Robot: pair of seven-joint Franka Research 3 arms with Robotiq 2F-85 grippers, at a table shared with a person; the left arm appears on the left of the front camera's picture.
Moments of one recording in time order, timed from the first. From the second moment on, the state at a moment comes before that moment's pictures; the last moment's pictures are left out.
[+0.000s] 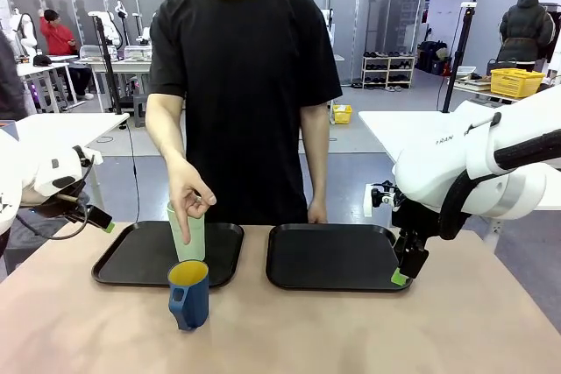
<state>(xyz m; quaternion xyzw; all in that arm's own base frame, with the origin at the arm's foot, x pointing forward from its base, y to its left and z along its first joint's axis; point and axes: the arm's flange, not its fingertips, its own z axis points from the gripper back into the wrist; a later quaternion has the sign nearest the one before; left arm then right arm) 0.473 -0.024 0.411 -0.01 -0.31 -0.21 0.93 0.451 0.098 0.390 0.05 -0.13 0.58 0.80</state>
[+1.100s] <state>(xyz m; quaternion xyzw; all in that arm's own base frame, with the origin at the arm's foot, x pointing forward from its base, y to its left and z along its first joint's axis) 0.427 -0.033 0.375 -0.02 -0.22 -0.65 0.73 0.451 0.098 0.389 0.05 -0.13 0.58 0.80</state>
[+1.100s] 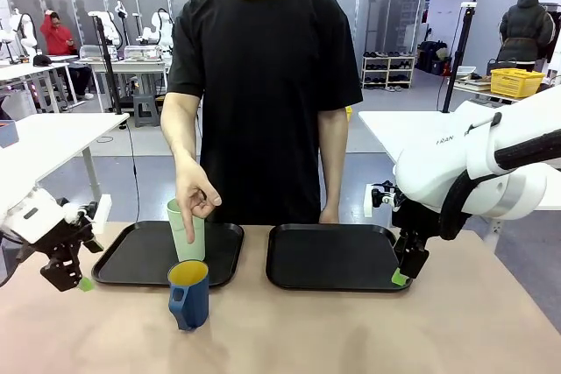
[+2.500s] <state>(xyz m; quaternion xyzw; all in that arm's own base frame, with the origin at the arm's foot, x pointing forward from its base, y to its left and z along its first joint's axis) 0.431 -0.063 0.329 -0.18 -0.26 -0.71 0.63 0.451 0.098 0.389 0.05 -0.13 0.58 0.80</state>
